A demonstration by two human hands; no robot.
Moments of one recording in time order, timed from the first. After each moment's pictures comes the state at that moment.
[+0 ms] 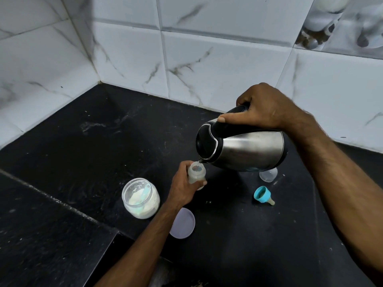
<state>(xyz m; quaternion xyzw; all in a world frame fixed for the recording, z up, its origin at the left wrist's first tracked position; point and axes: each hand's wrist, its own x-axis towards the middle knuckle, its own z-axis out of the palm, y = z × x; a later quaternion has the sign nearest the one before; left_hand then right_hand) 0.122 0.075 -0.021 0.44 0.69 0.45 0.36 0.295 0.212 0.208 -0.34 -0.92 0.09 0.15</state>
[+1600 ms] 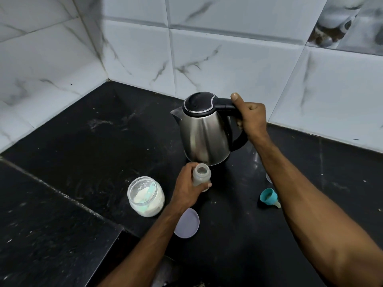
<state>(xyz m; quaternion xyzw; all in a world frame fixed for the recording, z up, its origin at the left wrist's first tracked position) 0.123 0.068 -0.029 0.46 0.69 0.47 0.31 0.250 0.244 0.109 -0.41 -0.61 0.48 0.48</state>
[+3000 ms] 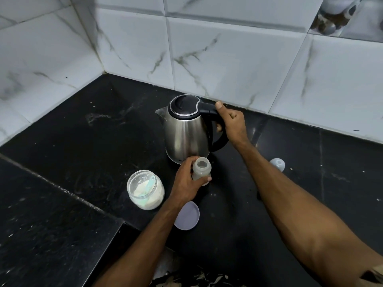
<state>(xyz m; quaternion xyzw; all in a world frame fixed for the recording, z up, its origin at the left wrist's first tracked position) 0.121 0.065 -0.037 0.47 0.67 0.48 0.31 0.224 0.233 0.056 -0.37 -0.63 0.51 0.45</state>
